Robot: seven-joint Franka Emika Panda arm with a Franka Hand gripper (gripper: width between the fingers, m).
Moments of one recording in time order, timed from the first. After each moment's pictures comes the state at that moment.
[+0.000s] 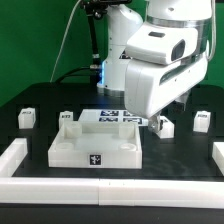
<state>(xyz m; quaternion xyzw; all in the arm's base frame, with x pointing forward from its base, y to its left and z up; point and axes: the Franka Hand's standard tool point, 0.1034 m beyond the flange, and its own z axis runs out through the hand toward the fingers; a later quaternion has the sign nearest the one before) 0.572 0.053 0.088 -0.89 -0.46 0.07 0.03</state>
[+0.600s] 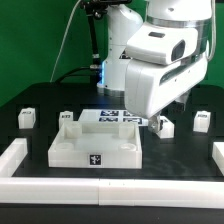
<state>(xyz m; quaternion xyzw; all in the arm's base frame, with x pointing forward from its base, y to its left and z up) 0.572 0.053 0.088 -0.88 -0.46 0.07 0.03</state>
